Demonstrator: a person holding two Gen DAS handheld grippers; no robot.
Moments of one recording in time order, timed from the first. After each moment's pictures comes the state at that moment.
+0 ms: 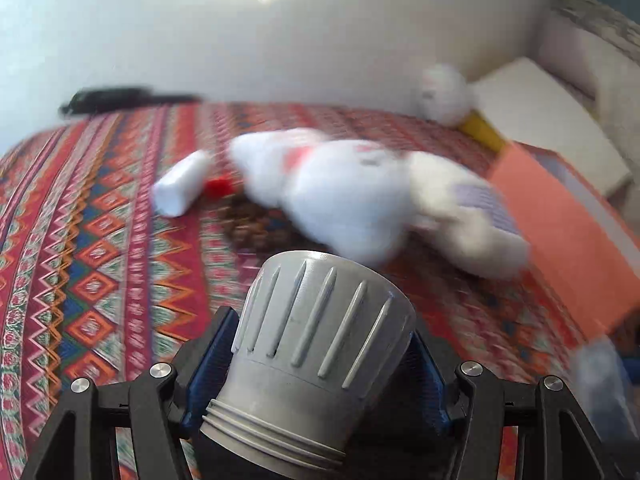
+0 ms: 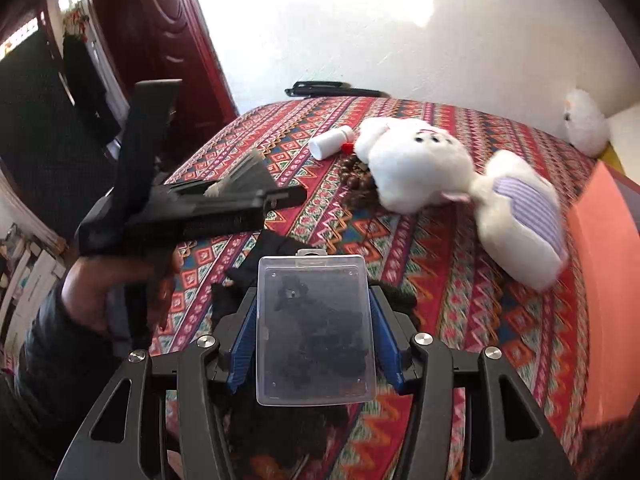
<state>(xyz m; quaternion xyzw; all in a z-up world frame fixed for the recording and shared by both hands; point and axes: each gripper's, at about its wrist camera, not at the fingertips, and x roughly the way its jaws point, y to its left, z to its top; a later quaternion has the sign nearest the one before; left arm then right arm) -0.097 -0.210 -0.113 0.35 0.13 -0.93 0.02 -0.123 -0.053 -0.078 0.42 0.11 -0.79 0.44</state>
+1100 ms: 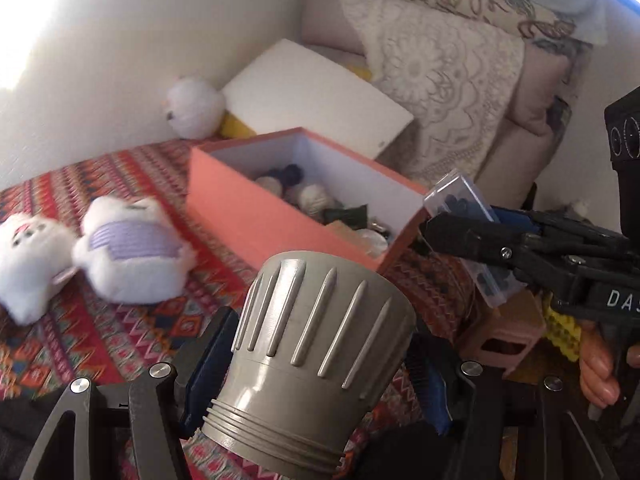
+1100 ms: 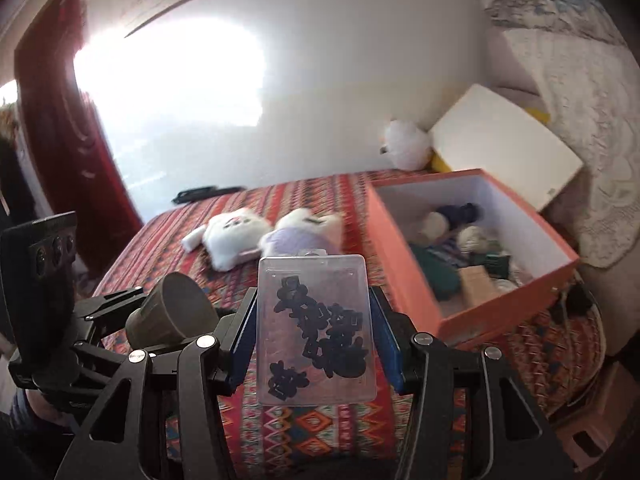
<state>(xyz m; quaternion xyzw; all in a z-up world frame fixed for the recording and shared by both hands) -0.095 0.048 -0.013 0.32 0.06 -0.92 -0.21 -0.110 0.231 0.026 0.31 -0.01 -0.91 0.26</state>
